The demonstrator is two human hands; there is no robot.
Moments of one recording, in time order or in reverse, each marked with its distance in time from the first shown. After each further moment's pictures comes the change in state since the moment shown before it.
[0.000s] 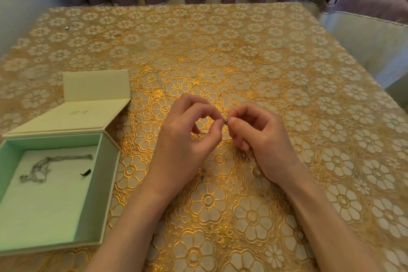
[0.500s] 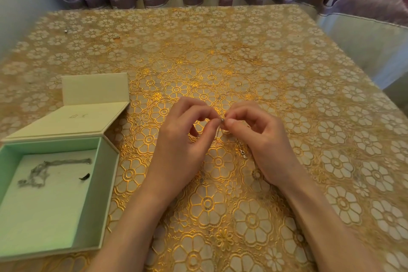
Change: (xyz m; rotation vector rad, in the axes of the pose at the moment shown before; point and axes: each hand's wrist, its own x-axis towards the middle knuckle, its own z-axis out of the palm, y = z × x) left_hand 0.001 0.000 0.000 -0.021 0.003 -0.015; right_hand 0.002 0.004 -0.001 -0.060 0.015 -0.090
